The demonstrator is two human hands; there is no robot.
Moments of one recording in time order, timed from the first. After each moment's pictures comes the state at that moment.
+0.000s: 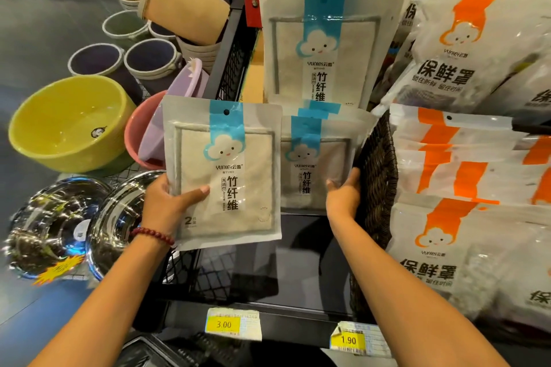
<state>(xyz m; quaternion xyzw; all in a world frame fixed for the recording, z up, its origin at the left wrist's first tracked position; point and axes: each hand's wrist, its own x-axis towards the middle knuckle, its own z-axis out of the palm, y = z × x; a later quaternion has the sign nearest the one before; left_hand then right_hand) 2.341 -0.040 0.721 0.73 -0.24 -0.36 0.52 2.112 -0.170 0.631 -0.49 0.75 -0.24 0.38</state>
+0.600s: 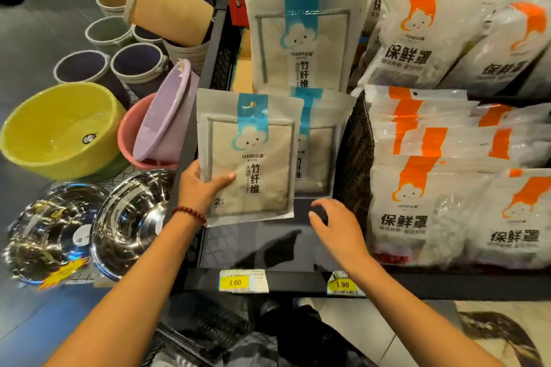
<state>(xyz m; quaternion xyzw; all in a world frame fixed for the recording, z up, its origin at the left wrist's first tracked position) 2.317 -0.038 0.712 0.71 -0.31 -0.39 0.50 2.071 -0.049 0.685 -0.72 0.59 -0.12 0.34</state>
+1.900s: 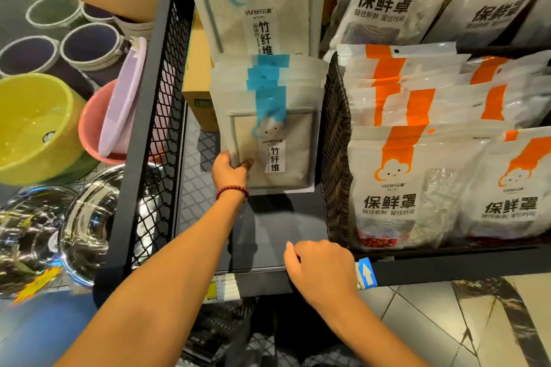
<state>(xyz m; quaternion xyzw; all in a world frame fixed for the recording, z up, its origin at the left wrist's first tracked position) 2.239 -0.116 0.592 0.77 -0.32 -0.32 0.44 2.070 0.007 0.660 -0.77 0.63 -0.05 0.08</state>
